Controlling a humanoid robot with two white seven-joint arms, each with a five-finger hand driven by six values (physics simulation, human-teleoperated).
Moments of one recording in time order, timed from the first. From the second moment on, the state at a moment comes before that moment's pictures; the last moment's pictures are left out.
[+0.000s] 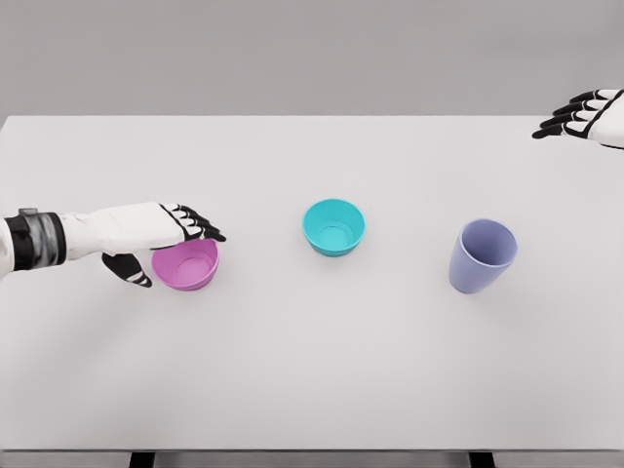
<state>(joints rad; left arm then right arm) -0.51 0.90 -0.64 -1.68 -0.33 -0.38 -0.61 -0.72 -1.16 0.53 -1.52 0.31 -0.61 0.61</state>
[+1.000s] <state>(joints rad) -0.54 0.86 -0.69 -1.64 -0.34 -0.38 -0.61 -0.72 -1.17 0.53 -1.52 0.31 -0.61 0.61</state>
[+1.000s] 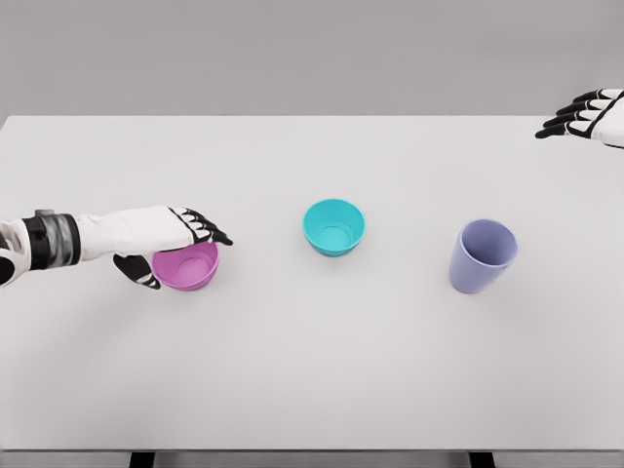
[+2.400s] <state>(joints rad) -0.59 0.86 -0.70 -1.64 -0.34 -0.38 -0.61 -0.73 -1.16 0.53 -1.52 0.31 -0.61 0.61</state>
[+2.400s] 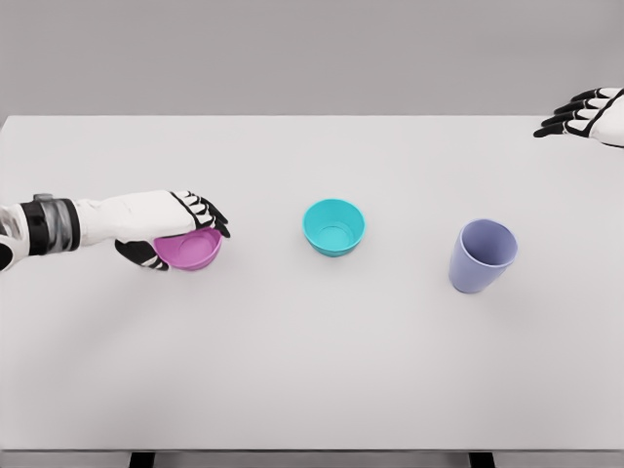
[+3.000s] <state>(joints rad) -0.64 0.80 -0.70 -1.64 -0.37 -0.38 -0.61 -0.73 -1.16 0.53 -1.52 0.31 -0.61 0.61</state>
